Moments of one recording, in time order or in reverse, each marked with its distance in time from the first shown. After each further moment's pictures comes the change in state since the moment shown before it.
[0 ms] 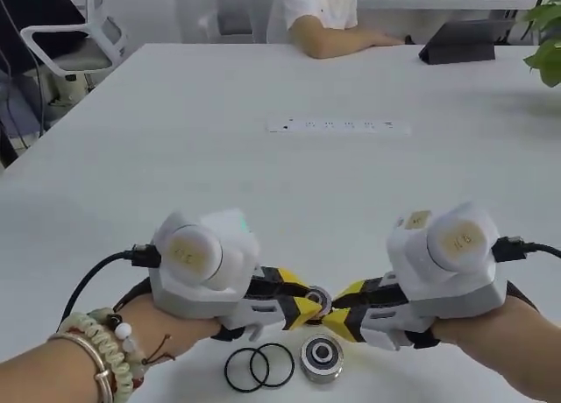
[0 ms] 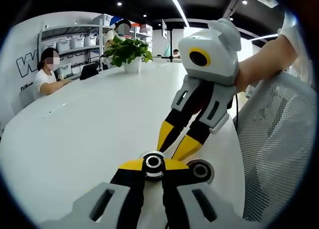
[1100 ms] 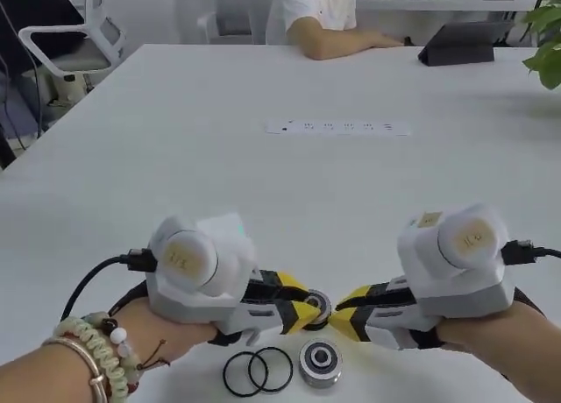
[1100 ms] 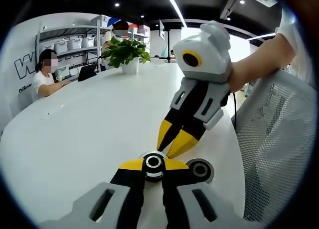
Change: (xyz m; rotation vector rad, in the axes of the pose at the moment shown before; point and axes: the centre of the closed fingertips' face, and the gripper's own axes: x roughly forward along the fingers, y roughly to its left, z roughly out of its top) left arm 0.000 -0.001 0.000 0.014 -0.007 -0.017; right arm -0.004 -0.006 -0.005 0.108 -0.024 -0.010
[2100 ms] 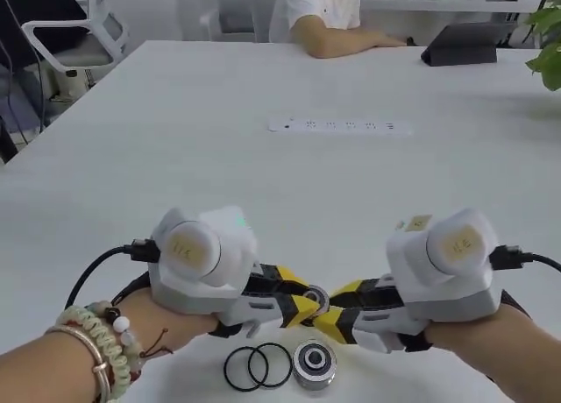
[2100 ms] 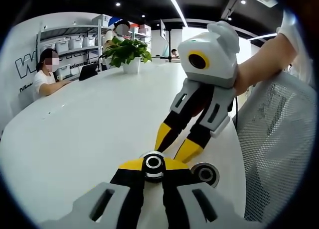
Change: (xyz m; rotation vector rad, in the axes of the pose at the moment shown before) left arm -0.001 0.003 -0.001 -0.007 0.005 0.009; right arm 0.008 0.008 0.006 -0.060 -0.015 0.005
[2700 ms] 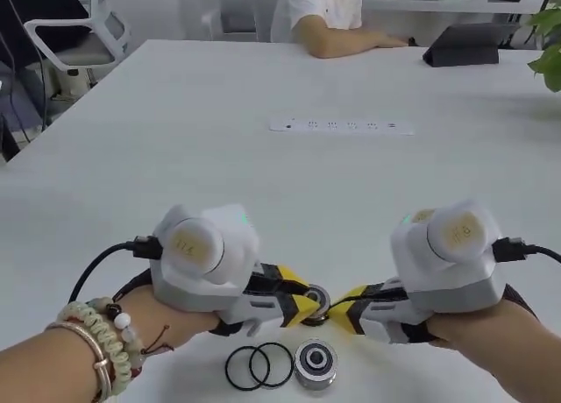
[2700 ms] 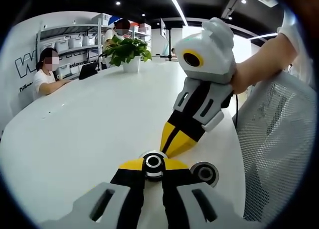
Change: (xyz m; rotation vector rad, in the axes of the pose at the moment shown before) left arm -0.001 -0.001 0.000 0.002 0.012 -0.003; right arm -0.003 -0.009 -0.004 0.123 0.043 -0.039
